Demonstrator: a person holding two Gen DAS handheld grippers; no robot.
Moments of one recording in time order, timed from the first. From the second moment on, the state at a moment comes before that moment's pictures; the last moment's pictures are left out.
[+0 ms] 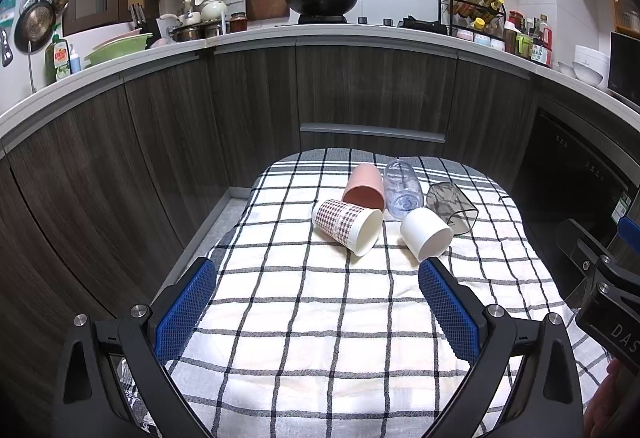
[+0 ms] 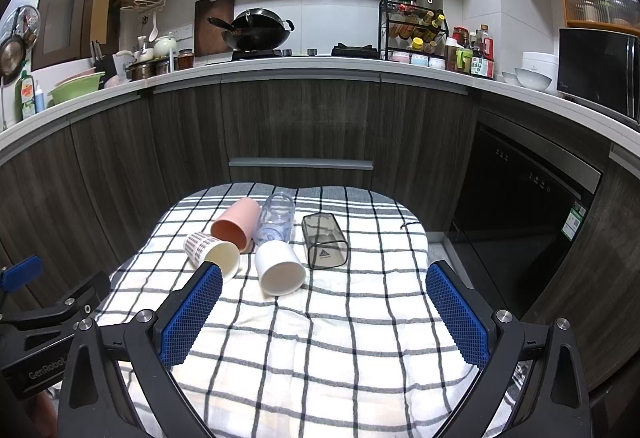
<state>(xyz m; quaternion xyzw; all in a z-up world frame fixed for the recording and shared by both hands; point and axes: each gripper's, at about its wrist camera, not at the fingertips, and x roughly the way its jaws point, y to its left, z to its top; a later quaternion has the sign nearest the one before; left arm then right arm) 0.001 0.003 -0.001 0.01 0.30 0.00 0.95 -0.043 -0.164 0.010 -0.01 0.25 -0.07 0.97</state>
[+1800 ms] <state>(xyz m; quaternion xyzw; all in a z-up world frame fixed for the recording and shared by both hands) 0.006 0.005 -0.010 0.00 0.32 0.00 0.95 -0.038 -0.158 0.002 -0.01 0.26 -0.07 0.96</state>
